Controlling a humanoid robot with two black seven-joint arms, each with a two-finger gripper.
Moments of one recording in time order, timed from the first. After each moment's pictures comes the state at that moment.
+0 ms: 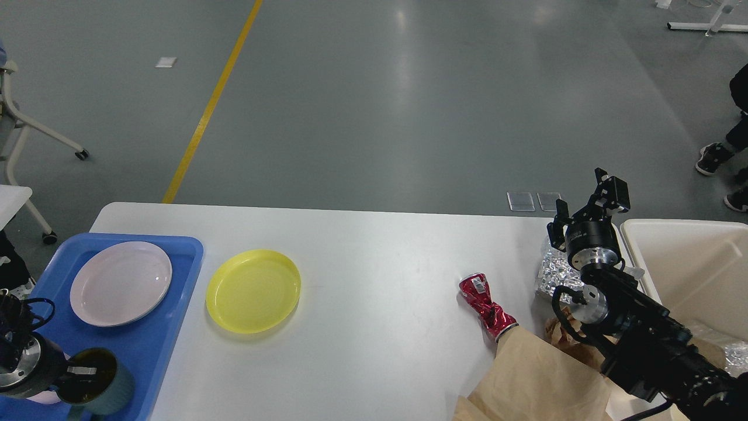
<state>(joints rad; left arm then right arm) -1.48 0.48 1.64 -1.33 0.21 -0.03 -0.20 0.59 -0.19 0.77 0.55 -0.13 -0.04 0.61</state>
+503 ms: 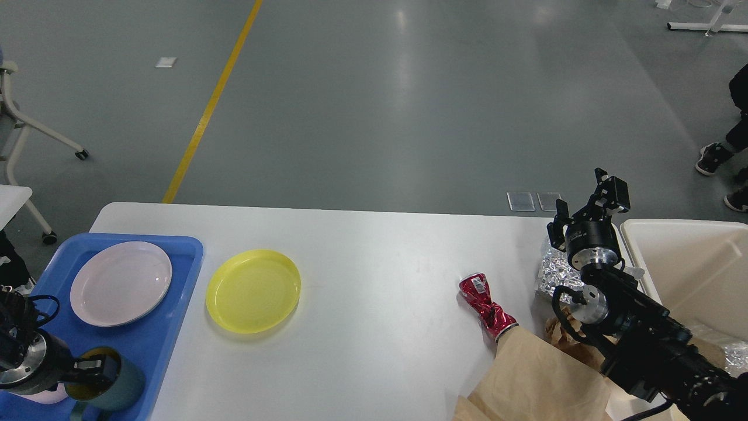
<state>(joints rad) -1.48 0.49 1.61 -1.33 0.21 -0.05 -0.21 0.59 -0.19 0.77 0.55 -0.13 -0.04 0.61</state>
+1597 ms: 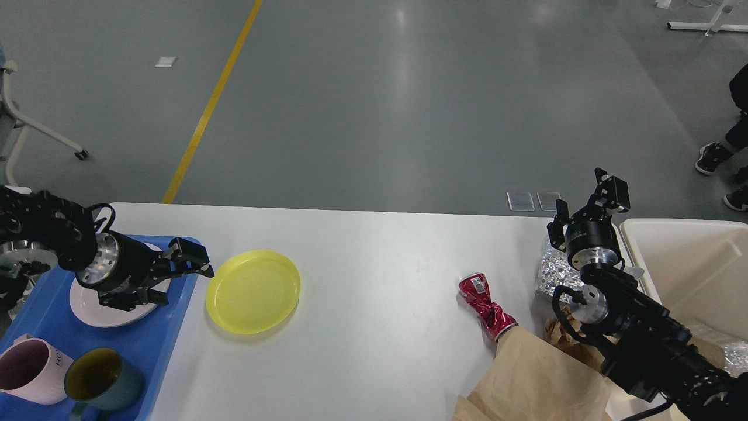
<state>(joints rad) -1.64 0.55 1.24 -1.27 -0.09 -0.33 -0.21 0.59 -0.19 0.77 0.55 -0.13 -0.04 0.61</state>
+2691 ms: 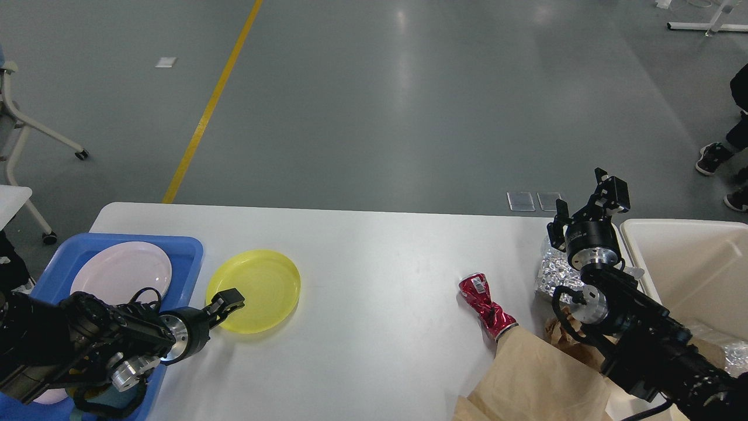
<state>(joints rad) -1.22 0.41 0.98 -1.25 -0.29 0.31 -0.21 0.59 -0.19 0.77 0.55 -0.13 -0.04 0.61</state>
